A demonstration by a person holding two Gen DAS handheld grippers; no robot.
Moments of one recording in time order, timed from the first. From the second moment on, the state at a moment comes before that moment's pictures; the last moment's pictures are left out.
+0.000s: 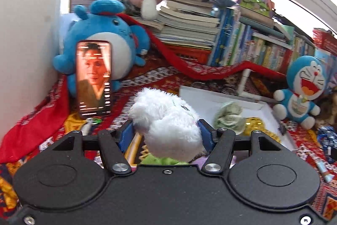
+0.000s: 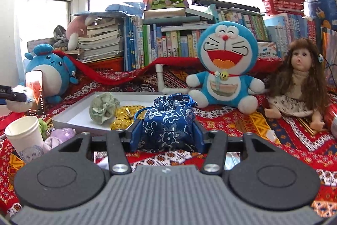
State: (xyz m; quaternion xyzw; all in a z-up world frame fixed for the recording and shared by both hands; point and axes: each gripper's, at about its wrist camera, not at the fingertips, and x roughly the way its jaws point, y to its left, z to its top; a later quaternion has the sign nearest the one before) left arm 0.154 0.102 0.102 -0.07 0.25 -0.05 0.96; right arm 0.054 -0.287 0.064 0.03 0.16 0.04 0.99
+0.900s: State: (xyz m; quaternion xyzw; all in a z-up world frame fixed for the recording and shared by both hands) left arm 0.288 -0.011 0.091 -0.01 0.43 -0.15 0.89; right arm 0.188 -0.262 0.061 0.01 0.29 0.10 0.95
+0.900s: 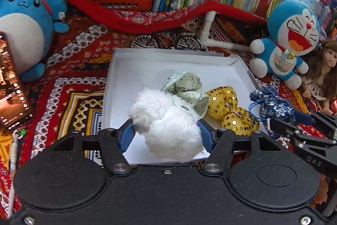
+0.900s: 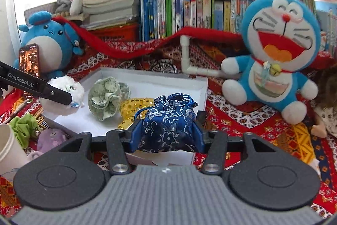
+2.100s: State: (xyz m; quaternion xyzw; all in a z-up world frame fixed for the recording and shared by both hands) left arm 0.348 -0.014 0.057 -0.04 0.50 -0.12 0.86; right arm 0.243 -0.256 0.039 0.08 0.34 0.11 0.93
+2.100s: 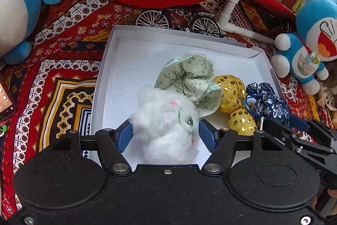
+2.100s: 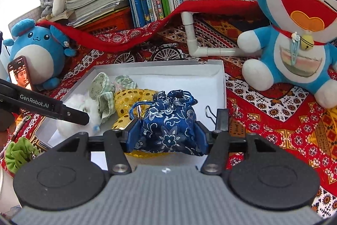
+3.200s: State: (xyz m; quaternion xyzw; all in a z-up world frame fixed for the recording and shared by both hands) left arm 0.289 0.013 0.095 -0.09 0.45 -0.15 0.87; right arm 0.183 -0.263 0.068 0.06 0.29 0.13 0.95
